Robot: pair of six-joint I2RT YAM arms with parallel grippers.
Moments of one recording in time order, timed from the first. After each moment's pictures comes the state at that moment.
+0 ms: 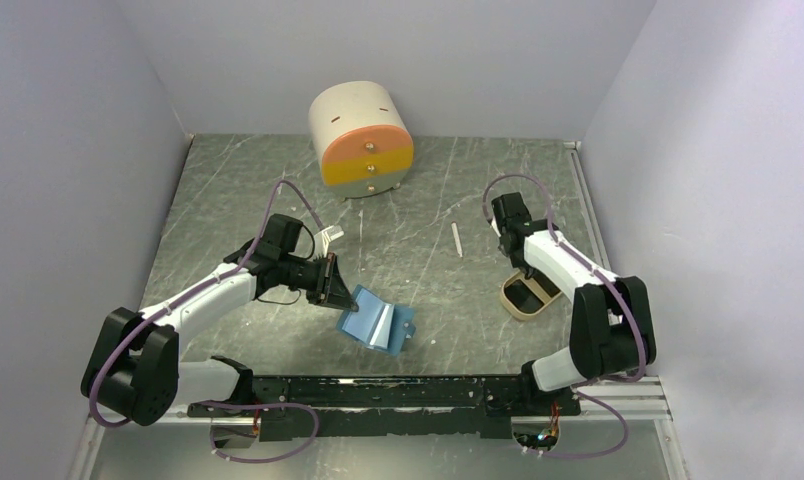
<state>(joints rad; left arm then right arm) -0.42 1.26 0.66 -0.32 0.95 -0.44 0.21 1.47 0.88 -0.64 0.58 -0.48</state>
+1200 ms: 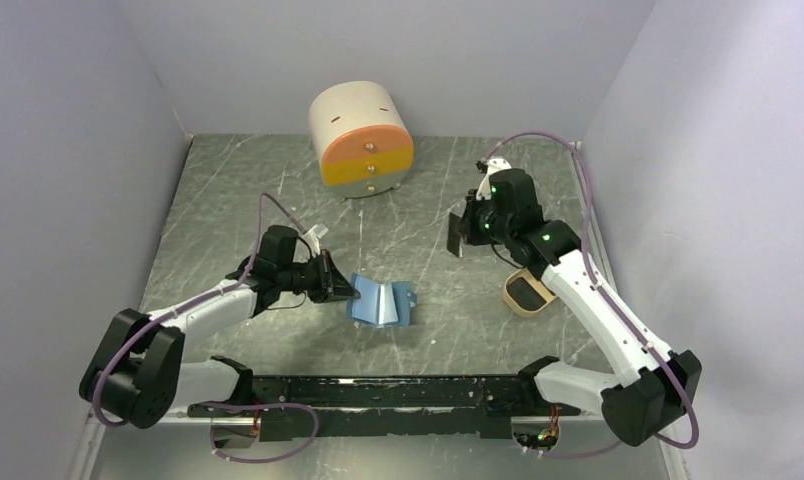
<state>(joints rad) -0.42 1.23 0.50 0.03 0.71 -0.79 0.46 1.16 1.14 -0.65 0.04 0.23</state>
